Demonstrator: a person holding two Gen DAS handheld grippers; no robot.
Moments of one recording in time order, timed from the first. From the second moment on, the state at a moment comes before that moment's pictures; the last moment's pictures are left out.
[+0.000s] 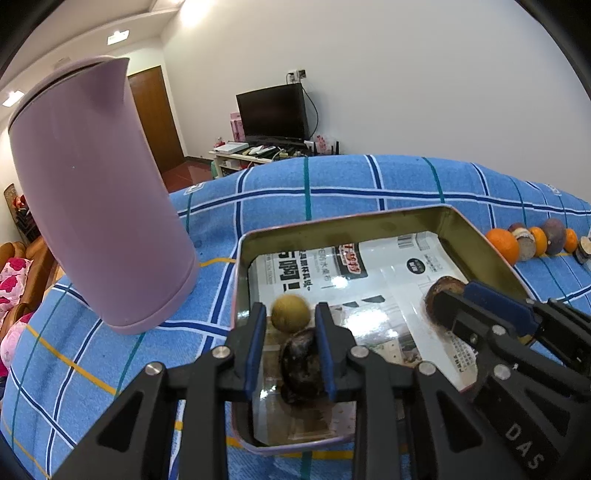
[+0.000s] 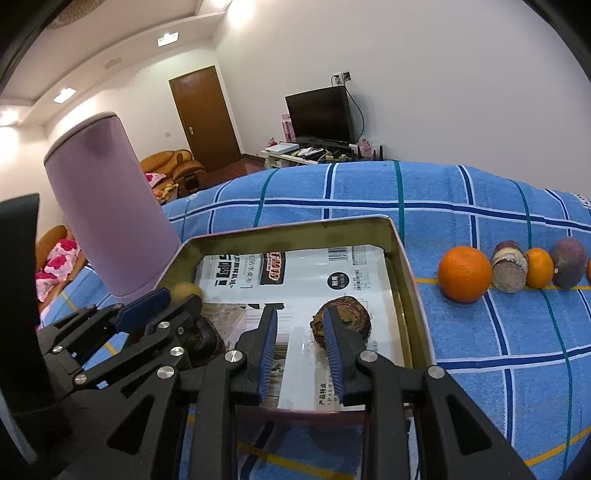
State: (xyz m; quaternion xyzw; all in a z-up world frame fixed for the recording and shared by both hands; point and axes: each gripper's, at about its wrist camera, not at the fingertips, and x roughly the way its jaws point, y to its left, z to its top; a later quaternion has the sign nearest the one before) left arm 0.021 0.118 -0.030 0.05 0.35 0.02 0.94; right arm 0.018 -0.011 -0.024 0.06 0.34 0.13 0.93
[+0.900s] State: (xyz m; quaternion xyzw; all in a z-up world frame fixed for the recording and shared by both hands) left arm -0.007 0.124 -0.003 0.00 0.27 0.02 0.96; right arm -0.042 -0.061 0.021 0.06 0.13 -0.09 0.99
